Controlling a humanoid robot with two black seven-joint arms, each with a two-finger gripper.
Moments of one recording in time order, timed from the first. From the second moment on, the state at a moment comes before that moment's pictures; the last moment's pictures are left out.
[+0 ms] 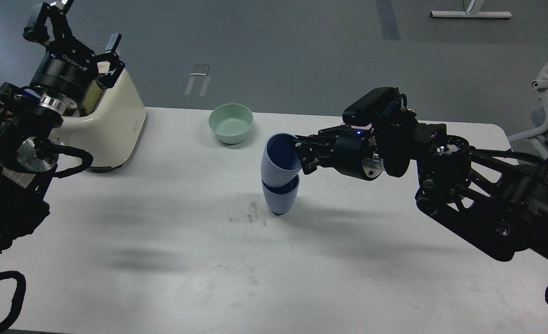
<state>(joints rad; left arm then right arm) -0.61 0.45 -1.24 -0.83 0.37 -0.45 -0.32 0.87 -0.32 0.56 1.44 -1.96 0.49 -0.04</state>
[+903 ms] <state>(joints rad) -0.61 0.45 -1.24 -0.83 0.37 -0.45 -0.32 0.86 -0.31 0.65 1.44 -1.94 0.49 -0.04</state>
